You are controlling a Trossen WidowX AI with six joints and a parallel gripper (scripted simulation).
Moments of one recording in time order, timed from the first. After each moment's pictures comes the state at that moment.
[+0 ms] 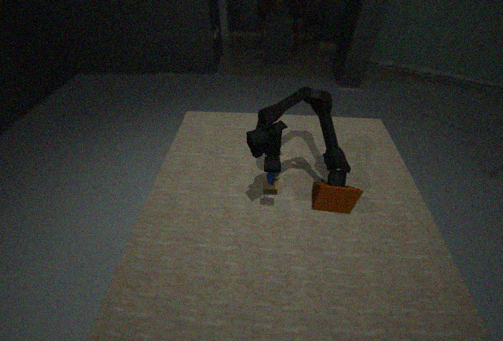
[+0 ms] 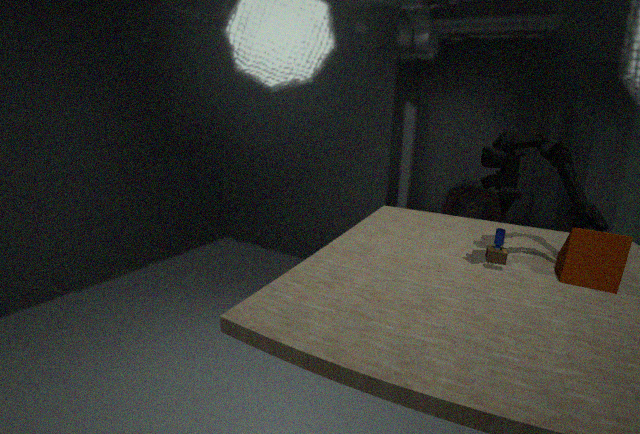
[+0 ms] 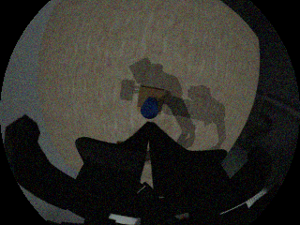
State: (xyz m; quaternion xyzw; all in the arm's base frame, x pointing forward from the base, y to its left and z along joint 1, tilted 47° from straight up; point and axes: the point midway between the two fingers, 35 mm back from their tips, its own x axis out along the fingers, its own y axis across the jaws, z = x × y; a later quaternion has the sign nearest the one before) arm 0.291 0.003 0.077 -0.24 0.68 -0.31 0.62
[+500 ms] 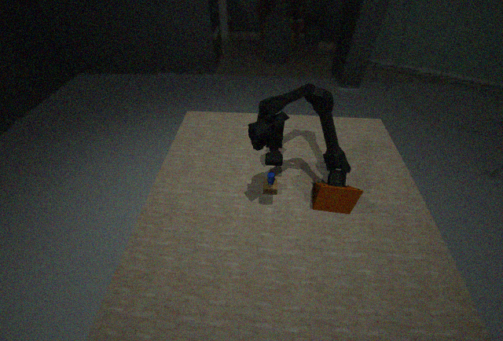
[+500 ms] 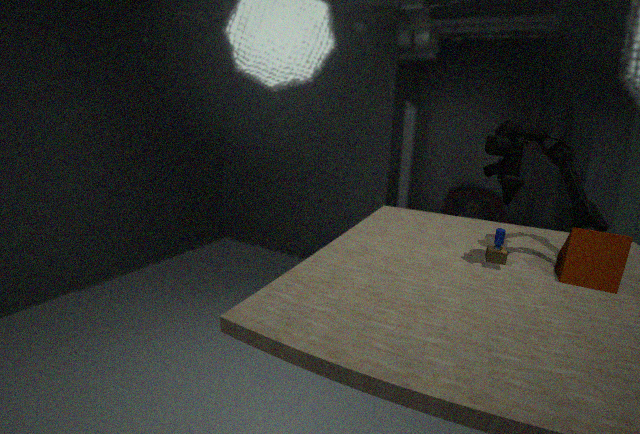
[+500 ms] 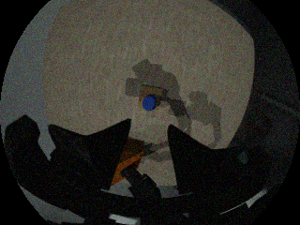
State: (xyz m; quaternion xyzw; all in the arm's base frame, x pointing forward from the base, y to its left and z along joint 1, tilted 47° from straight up) arm 0.293 0.031 0.103 -0.24 0.68 -0.31 0.62
